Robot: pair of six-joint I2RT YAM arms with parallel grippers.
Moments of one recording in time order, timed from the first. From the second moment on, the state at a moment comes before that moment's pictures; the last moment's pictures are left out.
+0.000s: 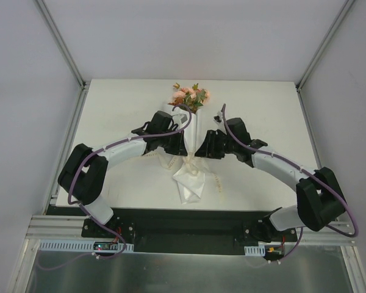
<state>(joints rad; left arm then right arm) -0.59 1.64 1.03 -0.20 0.44 -0.39 0.57 1.42 0.83 -0.13 -0.43 0.70</state>
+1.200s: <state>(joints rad) -0.58 1.64 1.02 -0.18 0.52 -0.41 0.61 1.72 1.15 -0.30 -0.53 -0.11</state>
